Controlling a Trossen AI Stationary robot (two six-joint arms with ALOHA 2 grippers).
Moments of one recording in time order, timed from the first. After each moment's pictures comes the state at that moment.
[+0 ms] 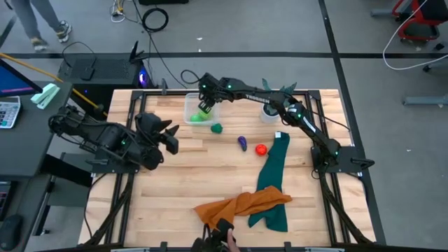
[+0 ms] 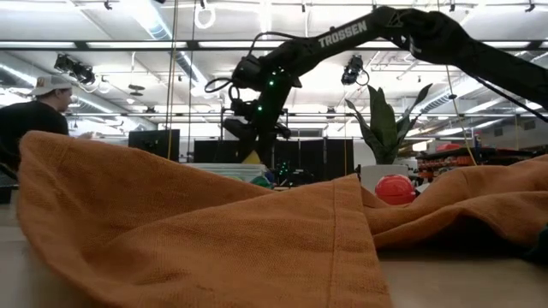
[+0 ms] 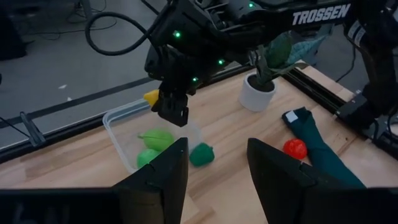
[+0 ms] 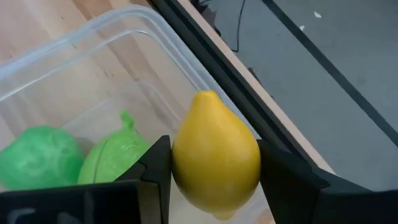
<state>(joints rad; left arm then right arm) -0.44 1.18 1.35 -1.19 -1.05 -1.19 -0.44 2.43 2.28 -0.78 0.22 0.12</state>
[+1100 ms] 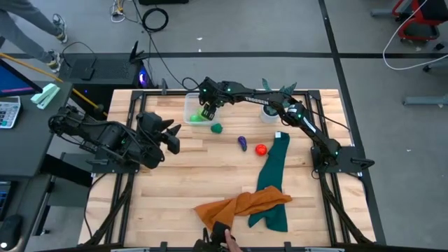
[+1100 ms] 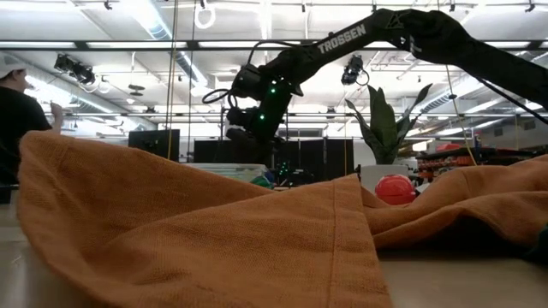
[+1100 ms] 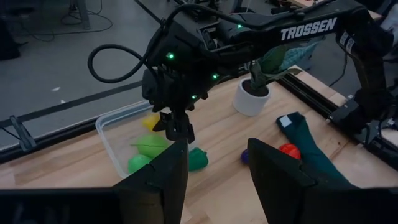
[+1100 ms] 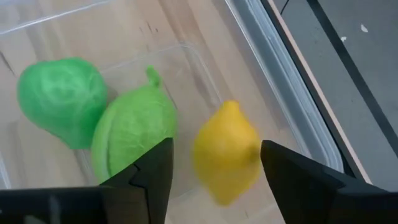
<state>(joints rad) -0.43 1.18 1.35 -1.12 -1.05 -1.14 -0.43 2.43 2.20 -0.75 0.10 -0.06</state>
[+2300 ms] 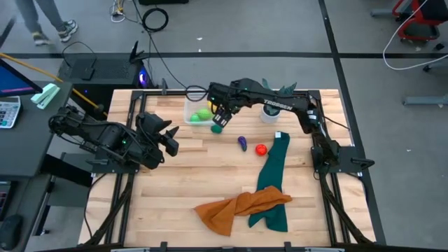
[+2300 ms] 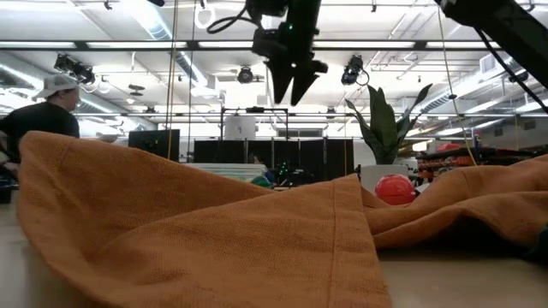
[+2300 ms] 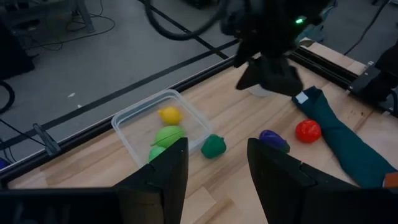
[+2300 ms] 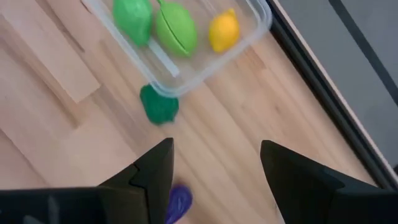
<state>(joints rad) -0.43 1.18 1.35 -1.20 -1.02 -1.08 -0.25 2.17 2.33 -1.39 0.24 0.33</state>
